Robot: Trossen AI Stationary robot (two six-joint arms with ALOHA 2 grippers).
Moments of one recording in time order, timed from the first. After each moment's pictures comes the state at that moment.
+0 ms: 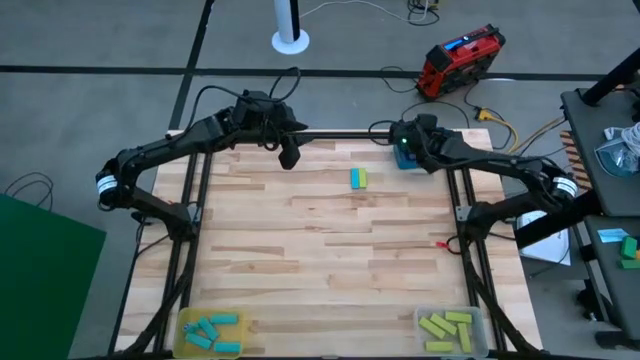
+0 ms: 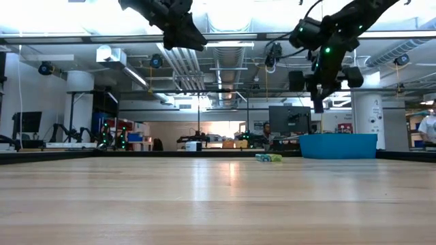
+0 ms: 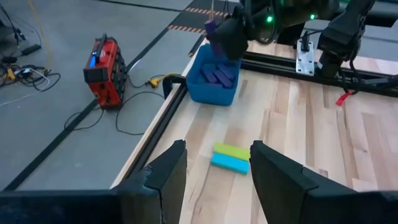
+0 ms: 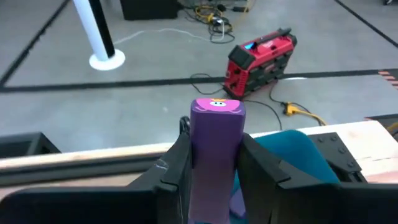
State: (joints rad) left arm 0.49 1.41 1.32 -0.38 0.11 0.10; right arm -0.59 1.33 0.86 -0.39 0.89 0.75
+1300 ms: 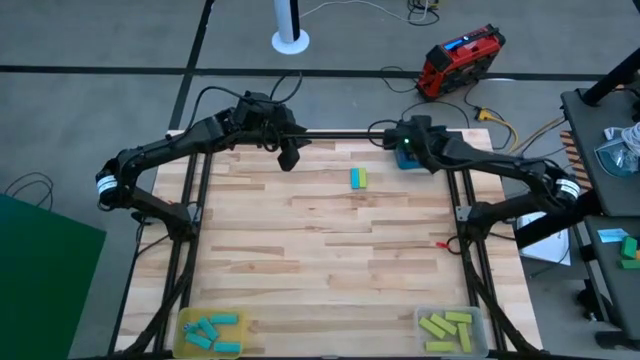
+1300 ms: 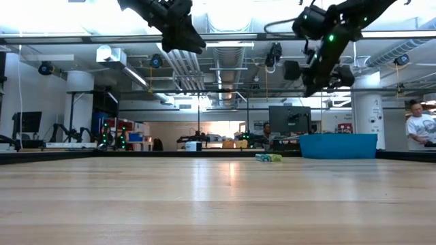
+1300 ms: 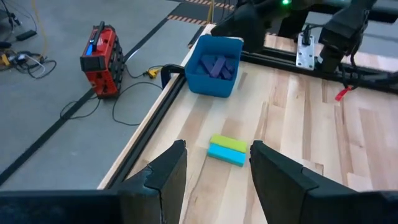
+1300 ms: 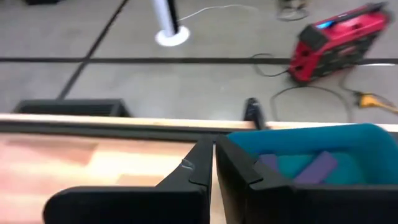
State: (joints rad) left arm 0.49 1.41 1.31 -0.41 0.11 0.07; right arm -0.57 1.28 0.86 -0.36 0.67 0.68
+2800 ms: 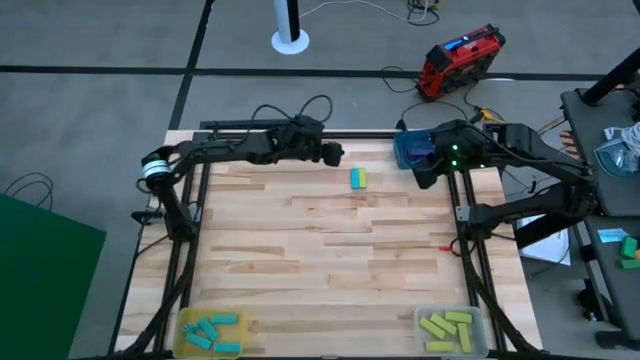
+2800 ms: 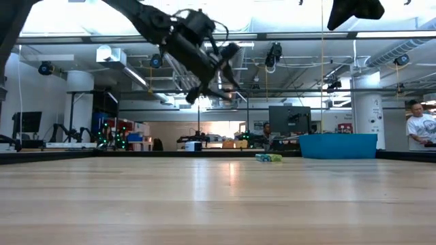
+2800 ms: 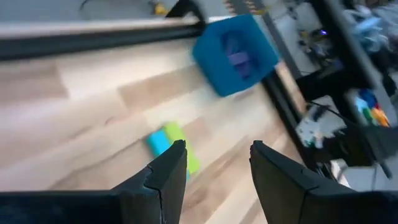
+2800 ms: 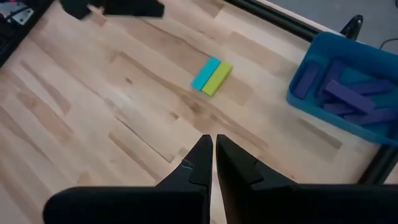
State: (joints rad) left arm 0.41 1.79 1.31 -0.07 0.03 -0.80; right arm -0.25 1.11 1.45 -1.31 0.16 0.67
